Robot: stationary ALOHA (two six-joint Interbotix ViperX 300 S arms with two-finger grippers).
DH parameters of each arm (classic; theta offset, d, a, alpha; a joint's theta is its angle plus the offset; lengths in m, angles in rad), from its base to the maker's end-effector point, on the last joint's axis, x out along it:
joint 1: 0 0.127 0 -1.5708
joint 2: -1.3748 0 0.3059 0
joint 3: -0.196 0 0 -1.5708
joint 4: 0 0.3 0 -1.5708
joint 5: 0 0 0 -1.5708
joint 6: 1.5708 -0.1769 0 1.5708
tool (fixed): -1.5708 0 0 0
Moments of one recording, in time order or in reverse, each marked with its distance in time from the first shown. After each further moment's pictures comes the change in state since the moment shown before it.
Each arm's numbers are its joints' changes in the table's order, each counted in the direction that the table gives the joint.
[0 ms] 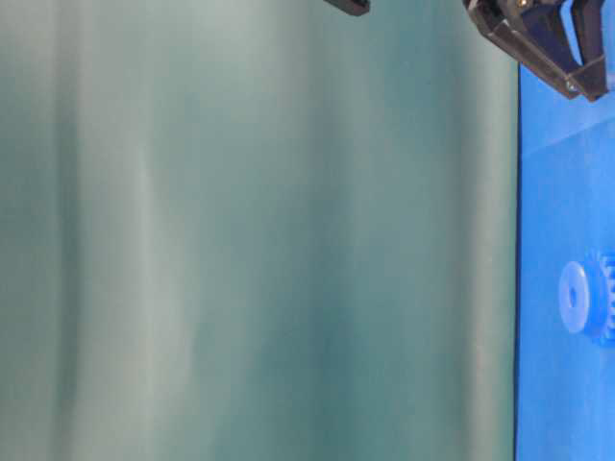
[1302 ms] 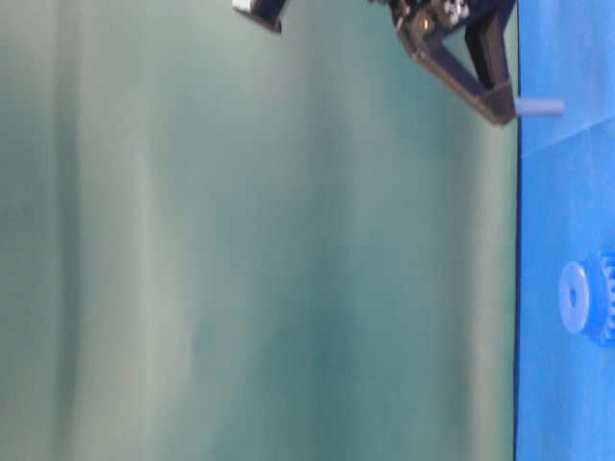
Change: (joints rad) left arm 0.008 -0.002 0.000 0.000 -0.006 0.005; right arm -0.011 -0.173 -0.106 0.002 -0.253 0.028
